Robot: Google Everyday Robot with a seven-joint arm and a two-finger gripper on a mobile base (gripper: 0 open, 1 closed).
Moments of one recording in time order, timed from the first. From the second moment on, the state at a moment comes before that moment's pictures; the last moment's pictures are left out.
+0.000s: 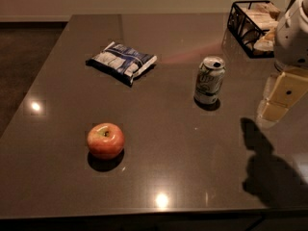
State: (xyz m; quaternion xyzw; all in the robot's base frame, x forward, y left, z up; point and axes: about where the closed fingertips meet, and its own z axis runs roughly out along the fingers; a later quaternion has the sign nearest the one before) arm 0.438 -0.217 0.976 -0.60 0.78 -0.03 0.16
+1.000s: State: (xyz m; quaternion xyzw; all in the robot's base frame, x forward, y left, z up) arm 0.424 -0.163 0.972 -0.64 0.74 0.01 0.20
